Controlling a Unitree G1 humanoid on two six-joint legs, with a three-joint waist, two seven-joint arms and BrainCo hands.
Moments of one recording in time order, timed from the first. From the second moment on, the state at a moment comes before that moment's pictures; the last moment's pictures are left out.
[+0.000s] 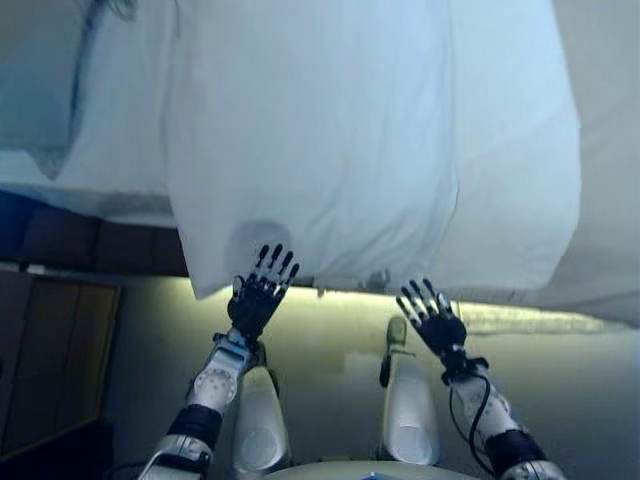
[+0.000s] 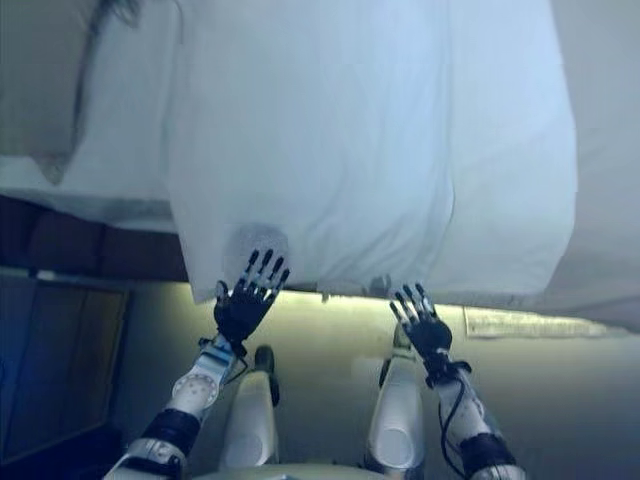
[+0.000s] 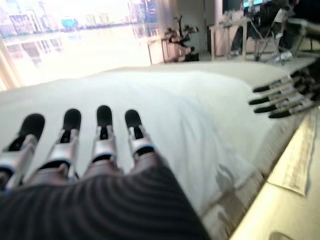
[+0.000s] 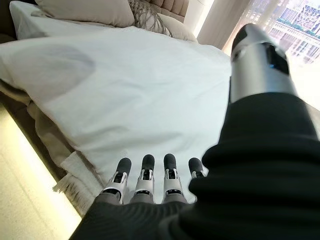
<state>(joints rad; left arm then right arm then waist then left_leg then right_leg) -0.20 0.20 -0.14 0.59 -1.36 -0.04 -0.81 -0.06 -0.30 0.09 0.47 1.20 -0.01 0.42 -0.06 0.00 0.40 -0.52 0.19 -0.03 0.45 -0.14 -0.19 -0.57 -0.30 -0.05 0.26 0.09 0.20</state>
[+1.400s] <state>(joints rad) -0.39 0.27 -0.01 0.48 -1.60 -0.25 -0.52 -0.23 -0.42 -0.03 0.12 1.05 0.06 0.52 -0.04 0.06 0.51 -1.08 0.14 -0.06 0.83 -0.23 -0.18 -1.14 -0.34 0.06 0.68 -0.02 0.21</state>
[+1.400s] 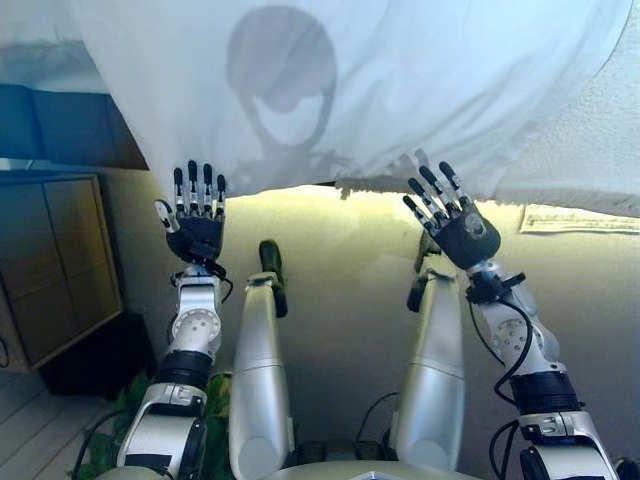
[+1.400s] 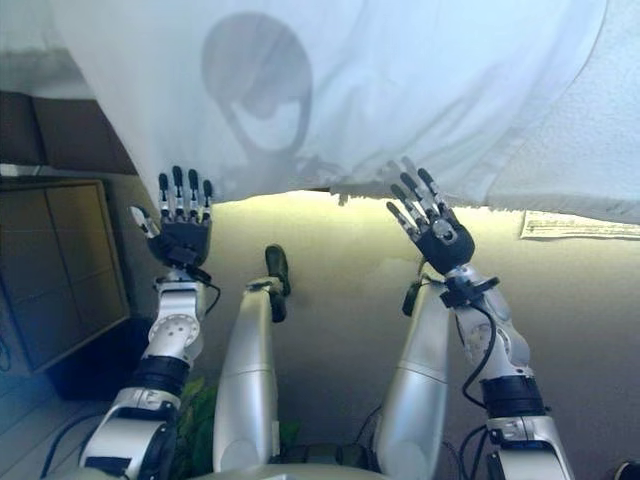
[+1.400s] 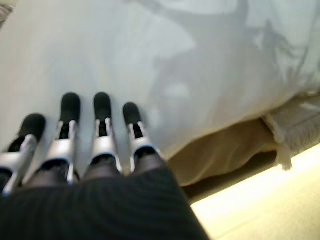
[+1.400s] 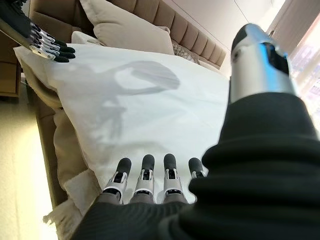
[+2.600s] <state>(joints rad) -0.52 0.46 0.02 1.00 -1.03 -0.05 0.18 -0.27 -0.61 -0.03 -0.01 1.13 0.16 0.39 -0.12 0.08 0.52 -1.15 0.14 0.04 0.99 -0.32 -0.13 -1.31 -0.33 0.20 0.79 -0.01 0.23</state>
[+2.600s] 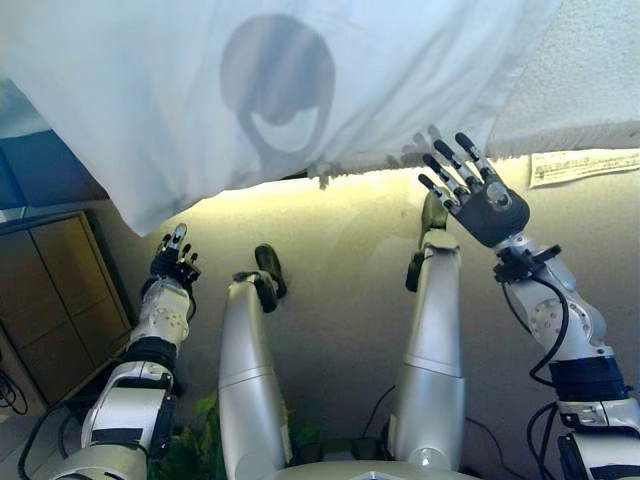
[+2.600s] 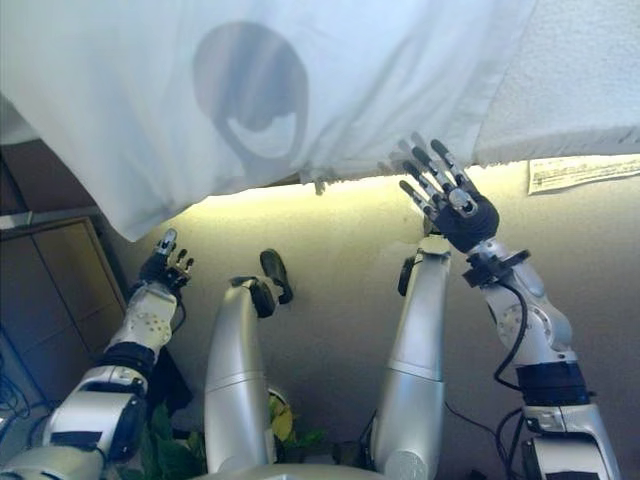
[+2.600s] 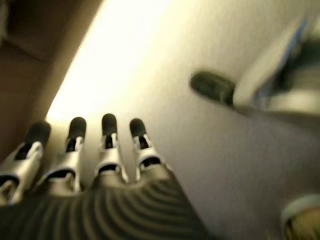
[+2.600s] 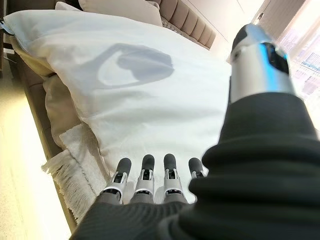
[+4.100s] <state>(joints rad) -0.52 0.35 -0.04 0.43 -1.66 -0.30 -0.35 -0.24 -0.57 -0.03 -0.07 1.17 0.06 0.45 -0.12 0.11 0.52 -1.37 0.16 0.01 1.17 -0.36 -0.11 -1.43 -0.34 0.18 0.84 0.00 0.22</state>
